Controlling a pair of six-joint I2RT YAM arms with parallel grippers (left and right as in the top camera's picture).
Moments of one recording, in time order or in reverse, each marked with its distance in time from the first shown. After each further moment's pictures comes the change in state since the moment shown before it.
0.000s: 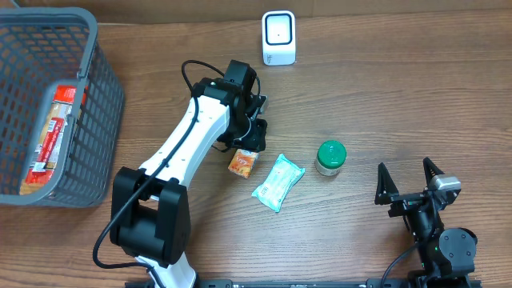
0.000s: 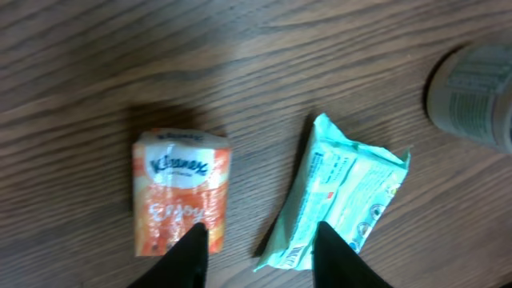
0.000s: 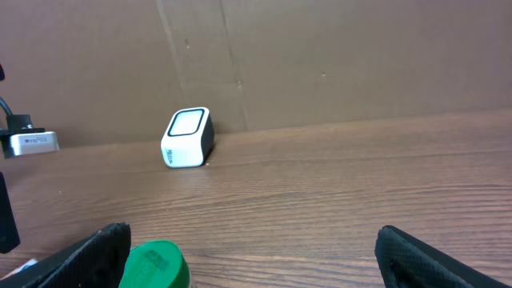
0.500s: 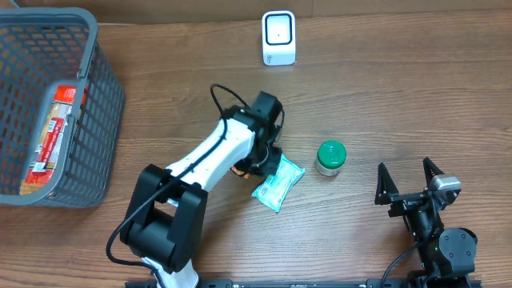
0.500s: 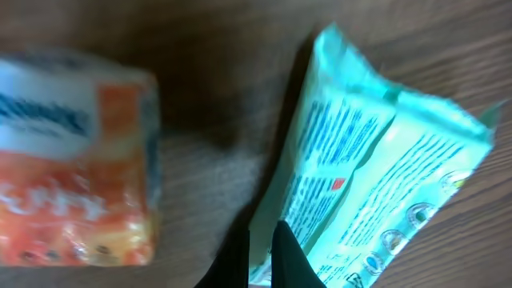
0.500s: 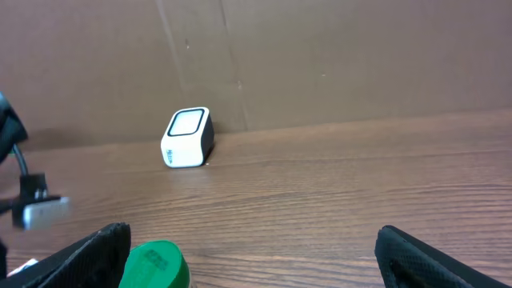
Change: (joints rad) left arm -0.158 0.000 -0.211 0.124 -0.100 -0.142; right arm 0.000 0.000 0.000 0.001 0.000 0.000
